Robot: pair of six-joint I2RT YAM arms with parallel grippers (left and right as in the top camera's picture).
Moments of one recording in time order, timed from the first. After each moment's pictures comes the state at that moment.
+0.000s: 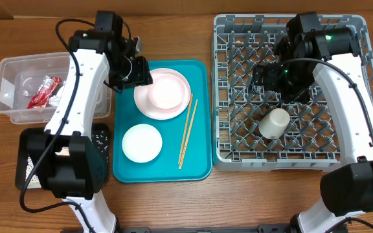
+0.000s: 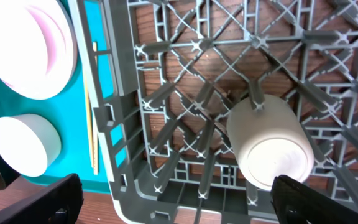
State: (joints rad) left arm -0.09 1.96 1.81 -1.18 0.30 -0.17; right arm 0.12 1.80 1.81 -1.46 -0.25 0.23
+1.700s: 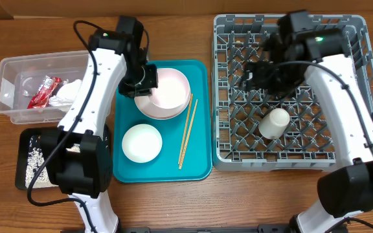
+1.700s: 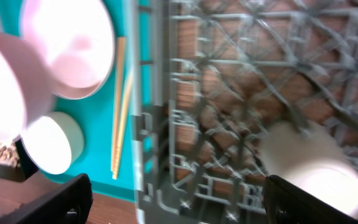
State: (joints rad) left arm -0.19 1.99 1.83 -1.32 0.20 -0.29; right arm 0.21 1.80 1.81 -1.36 -0.31 0.23
